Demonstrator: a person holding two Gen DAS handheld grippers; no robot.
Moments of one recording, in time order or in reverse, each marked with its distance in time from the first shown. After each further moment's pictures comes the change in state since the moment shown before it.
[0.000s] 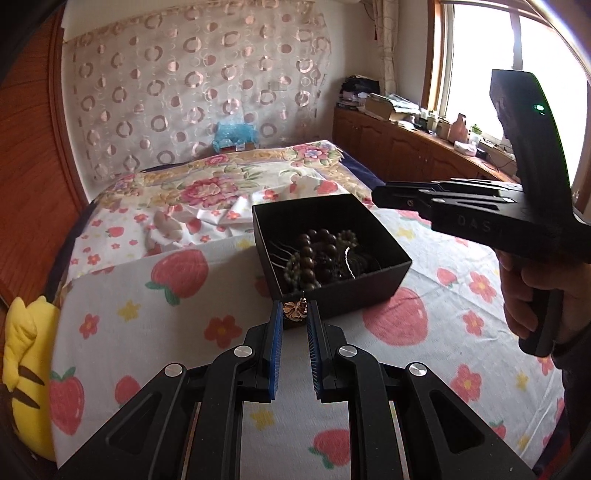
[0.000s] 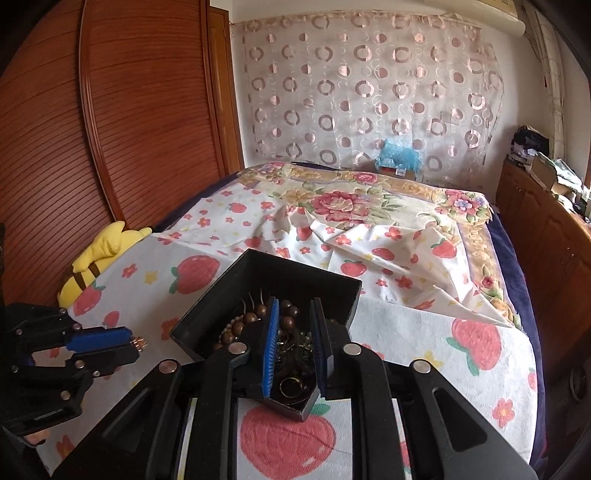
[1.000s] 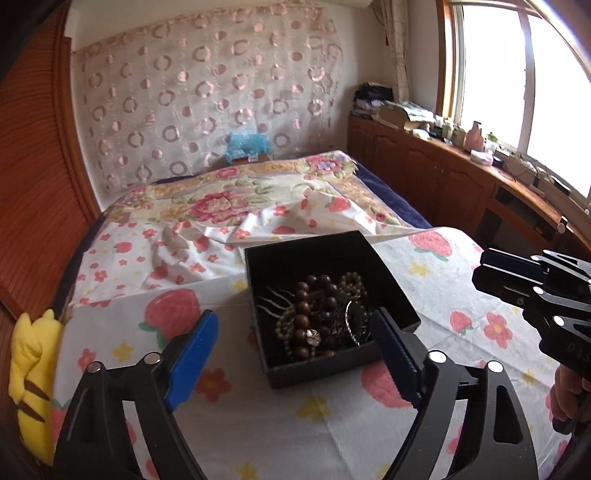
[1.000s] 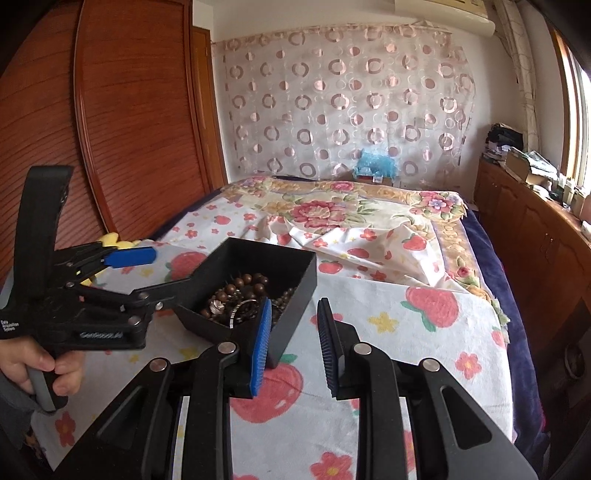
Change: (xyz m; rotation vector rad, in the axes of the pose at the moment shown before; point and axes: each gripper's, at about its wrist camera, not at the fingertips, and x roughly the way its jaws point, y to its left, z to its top) left arm 0.018 -0.016 0.033 -0.007 -0.043 0.073; right arm -0.062 -0.018 -0.046 0.062 -0.079 -0.051
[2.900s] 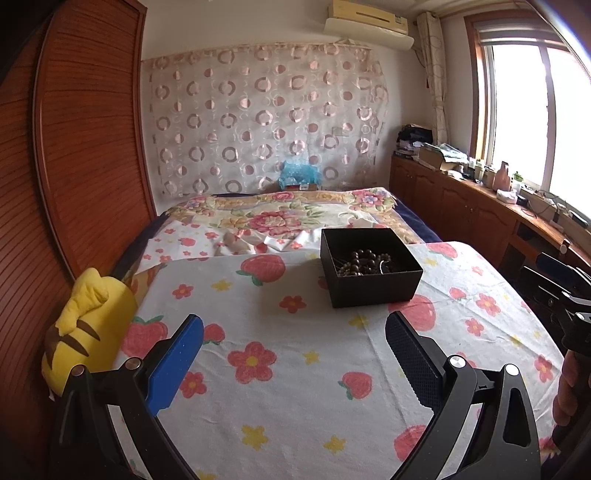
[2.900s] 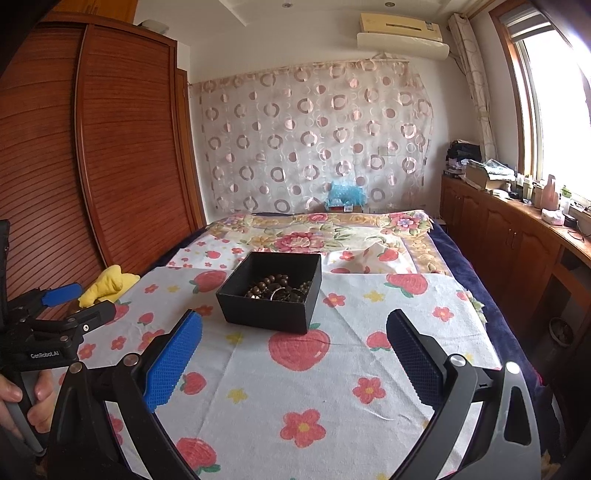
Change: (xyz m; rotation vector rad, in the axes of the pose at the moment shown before) left arm -0.138 0.030 -0.081 -0.120 -0.138 0.153; right arm -0.094 0.057 -0.052 0.070 -0.155 -0.129
